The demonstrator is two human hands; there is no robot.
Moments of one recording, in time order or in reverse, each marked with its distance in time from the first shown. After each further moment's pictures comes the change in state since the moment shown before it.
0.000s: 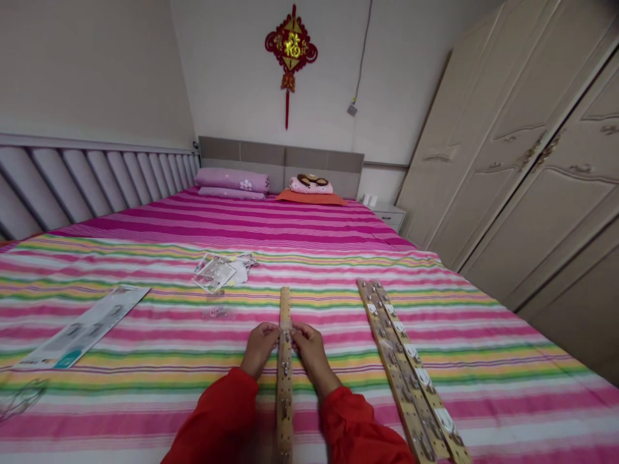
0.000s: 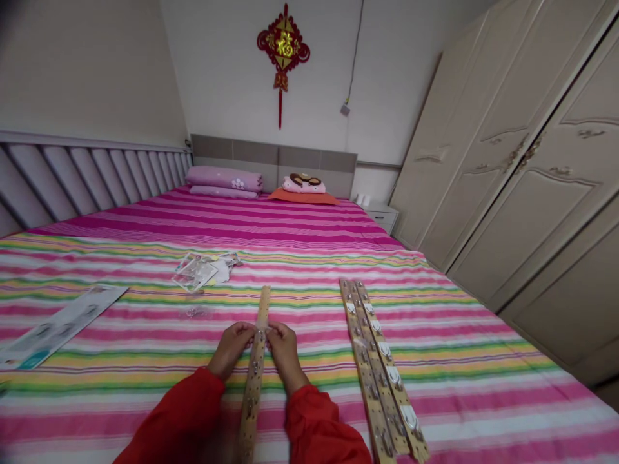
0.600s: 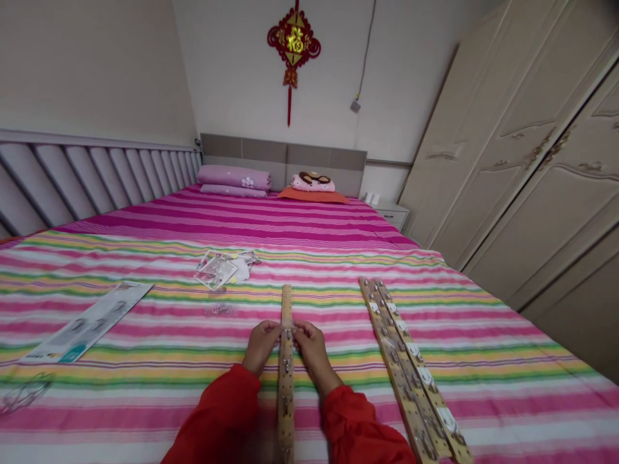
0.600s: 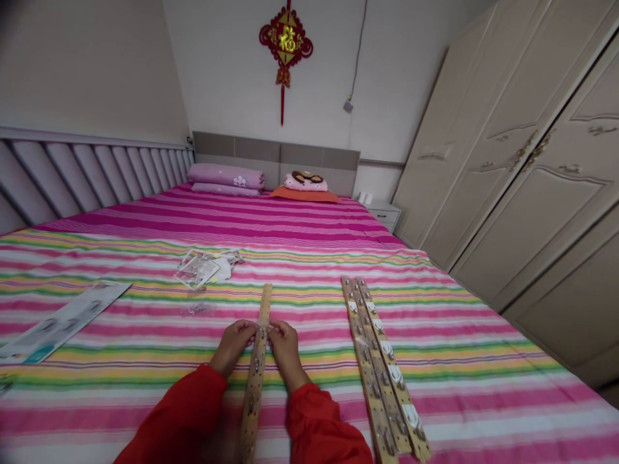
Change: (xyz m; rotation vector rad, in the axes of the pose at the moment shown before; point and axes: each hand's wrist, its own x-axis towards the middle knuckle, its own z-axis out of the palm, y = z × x) left_hand 0.002 -0.003 -0.001 0.021 0.001 -0.010; right_hand 0.000 0.004 -0.001 -0.015 0.018 0.001
